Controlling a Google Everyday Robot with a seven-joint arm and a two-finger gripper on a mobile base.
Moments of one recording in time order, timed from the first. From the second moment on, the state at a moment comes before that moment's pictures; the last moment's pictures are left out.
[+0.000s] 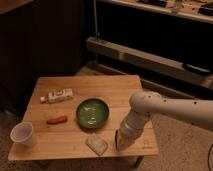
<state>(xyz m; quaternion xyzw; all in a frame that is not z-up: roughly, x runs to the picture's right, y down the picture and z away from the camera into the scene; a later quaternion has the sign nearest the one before) 0.071 0.262 0.665 -0.44 0.25 0.68 0.53</state>
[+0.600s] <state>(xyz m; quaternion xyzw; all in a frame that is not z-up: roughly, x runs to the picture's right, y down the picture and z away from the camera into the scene) 0.059 0.270 0.660 -0.46 0.22 0.67 0.54</state>
